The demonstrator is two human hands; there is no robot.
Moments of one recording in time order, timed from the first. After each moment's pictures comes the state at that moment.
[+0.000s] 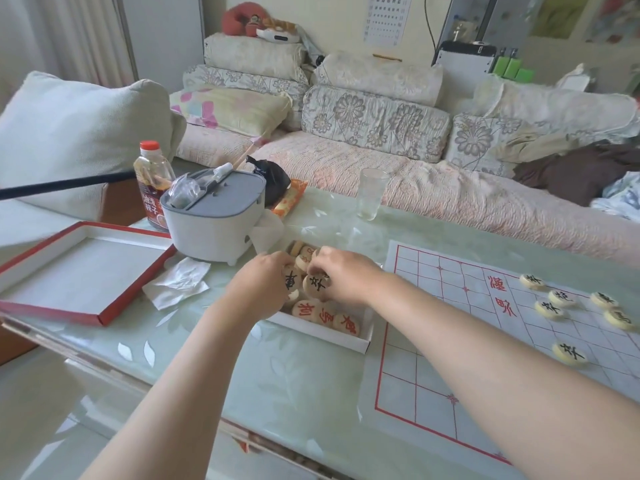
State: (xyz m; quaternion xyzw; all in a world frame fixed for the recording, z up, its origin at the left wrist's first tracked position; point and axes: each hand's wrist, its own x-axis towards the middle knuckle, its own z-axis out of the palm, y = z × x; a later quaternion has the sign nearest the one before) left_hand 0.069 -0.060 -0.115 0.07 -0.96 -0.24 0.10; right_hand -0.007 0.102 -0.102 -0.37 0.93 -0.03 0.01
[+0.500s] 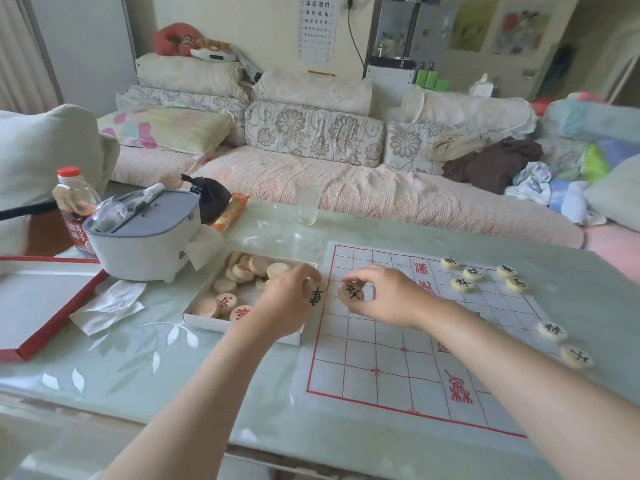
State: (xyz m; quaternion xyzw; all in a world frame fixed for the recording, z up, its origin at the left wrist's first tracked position) left_hand 0.070 0.067 -0.110 -0.05 -0.93 -0.35 0.09; right_hand 0.054 0.275 -0.077 -0.22 0.95 -0.23 0.03
